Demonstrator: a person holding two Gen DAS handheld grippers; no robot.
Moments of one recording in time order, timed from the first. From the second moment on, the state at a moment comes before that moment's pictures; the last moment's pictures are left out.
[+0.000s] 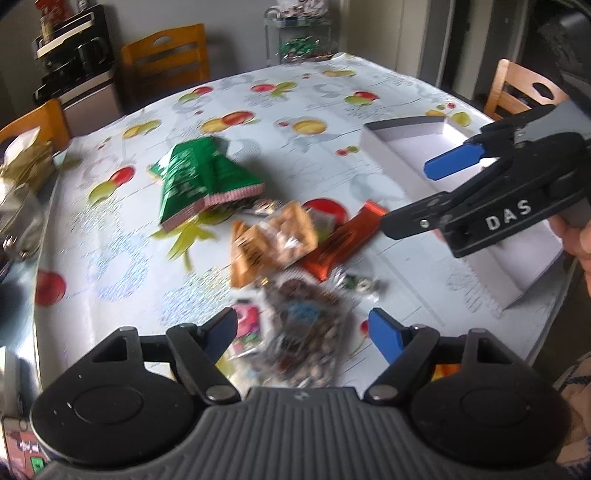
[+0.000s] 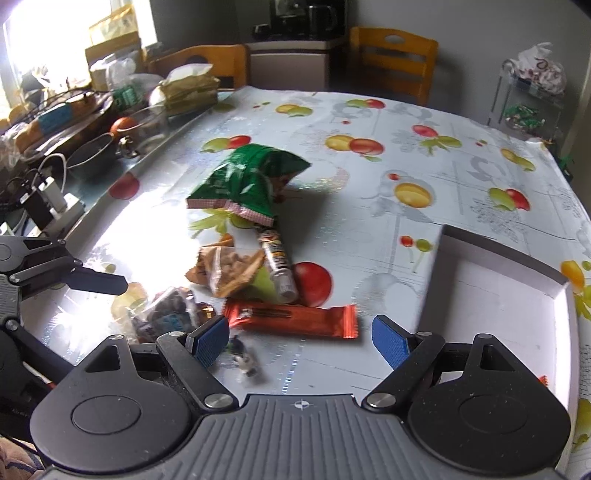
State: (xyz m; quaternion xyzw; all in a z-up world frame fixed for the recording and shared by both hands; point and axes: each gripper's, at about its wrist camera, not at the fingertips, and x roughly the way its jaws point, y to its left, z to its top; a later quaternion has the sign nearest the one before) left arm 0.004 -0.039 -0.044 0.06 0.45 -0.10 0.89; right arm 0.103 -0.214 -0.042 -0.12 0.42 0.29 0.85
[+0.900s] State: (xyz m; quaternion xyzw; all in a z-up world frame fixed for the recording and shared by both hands) left arm 0.024 -0.033 -0.087 0.05 0.46 -0.17 0.87; right arm 0.095 -0.188 -0.066 -0.16 0.45 0.32 0.82
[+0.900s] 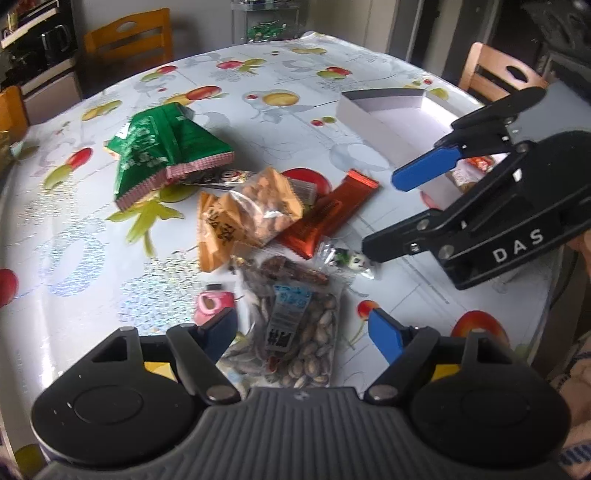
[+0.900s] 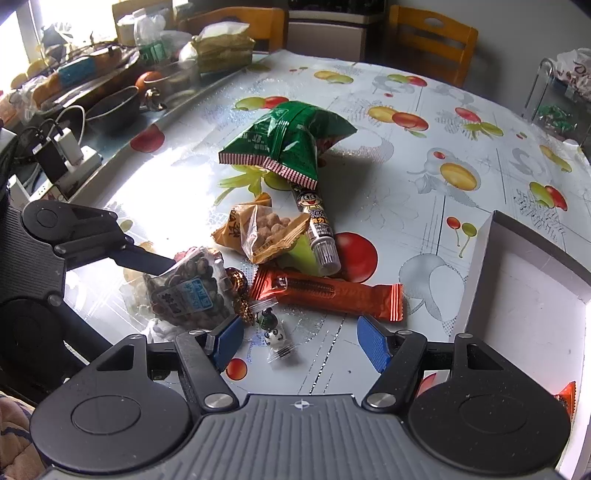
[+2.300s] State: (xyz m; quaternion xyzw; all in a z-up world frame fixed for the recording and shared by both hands) left arm 0.000 -0.025 -0.090 0.05 0.48 -0.17 0.86; right arm 0.093 -0.153 -0.102 -0.23 0.46 0.36 0.78
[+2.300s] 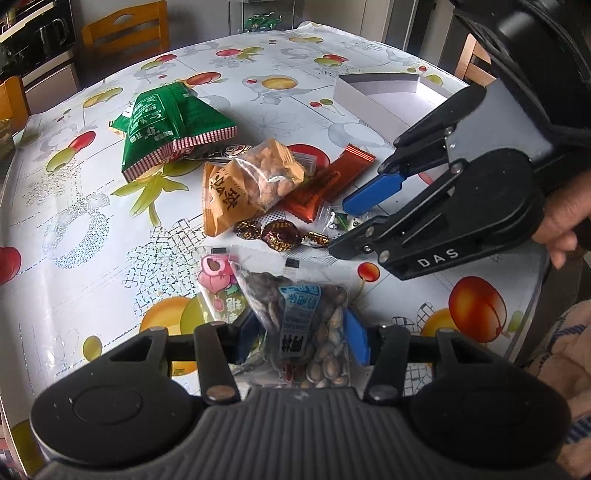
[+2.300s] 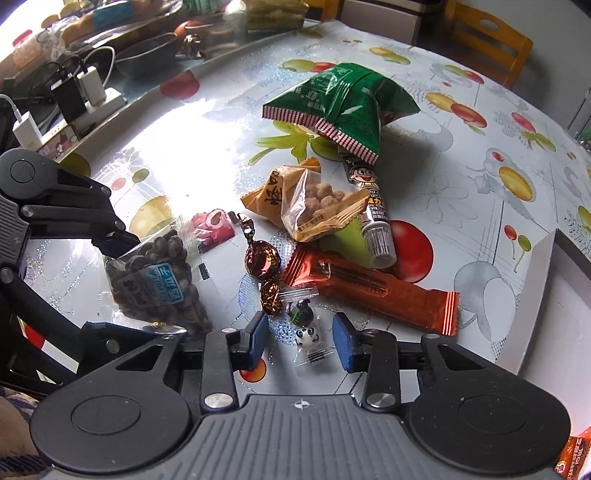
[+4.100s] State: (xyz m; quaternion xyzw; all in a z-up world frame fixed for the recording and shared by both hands) left arm 0.025 -0.068 -0.035 0.06 0.42 -0.19 0.89; right arm 0.095 -0.226 -0.036 -0.12 0.40 0.31 0.85
